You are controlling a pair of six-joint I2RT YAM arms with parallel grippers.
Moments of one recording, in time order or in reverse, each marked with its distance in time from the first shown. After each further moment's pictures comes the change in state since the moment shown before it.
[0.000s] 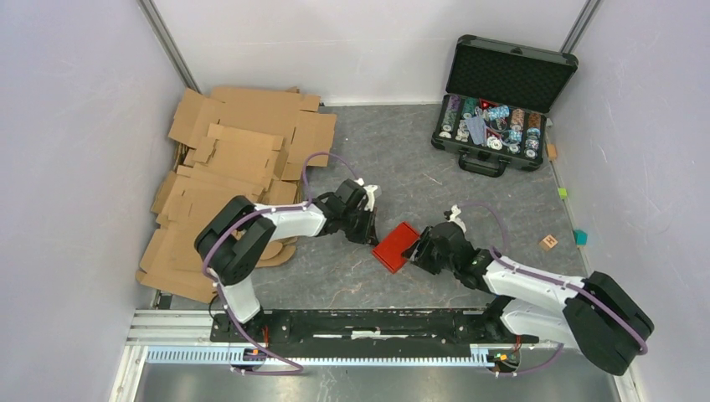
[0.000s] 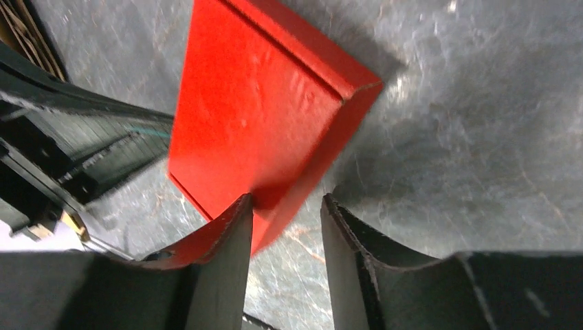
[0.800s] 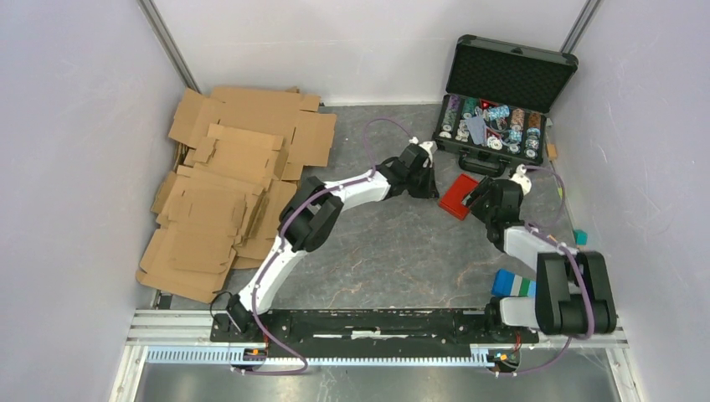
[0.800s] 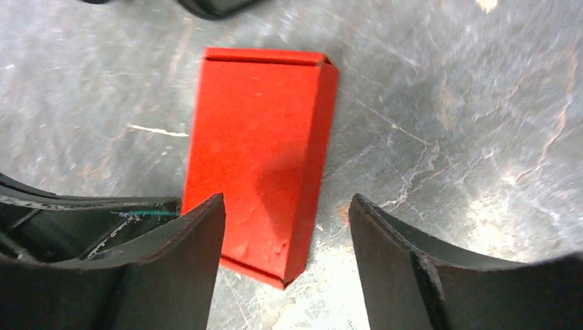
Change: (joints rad) left arm -0.082 0.730 1.046 -0.036 -0.130 -0.148; right arm -0.737 0.288 0.171 0.256 0.059 -0.484
